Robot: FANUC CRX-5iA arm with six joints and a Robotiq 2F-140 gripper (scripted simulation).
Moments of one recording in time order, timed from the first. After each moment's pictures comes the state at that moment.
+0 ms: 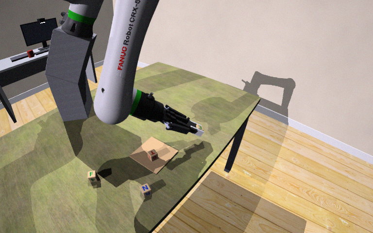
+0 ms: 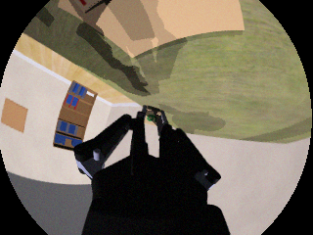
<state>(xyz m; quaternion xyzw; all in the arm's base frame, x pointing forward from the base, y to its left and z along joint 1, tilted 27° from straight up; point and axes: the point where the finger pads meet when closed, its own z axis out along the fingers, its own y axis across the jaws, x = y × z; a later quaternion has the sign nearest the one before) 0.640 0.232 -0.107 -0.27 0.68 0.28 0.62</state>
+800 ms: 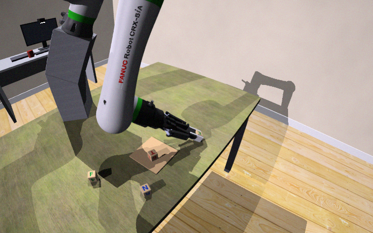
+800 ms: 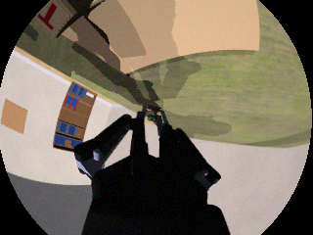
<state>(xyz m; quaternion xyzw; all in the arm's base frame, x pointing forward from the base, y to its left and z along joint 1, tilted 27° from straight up) 0.650 0.243 -0.135 -0.27 0.68 0.28 0.62</state>
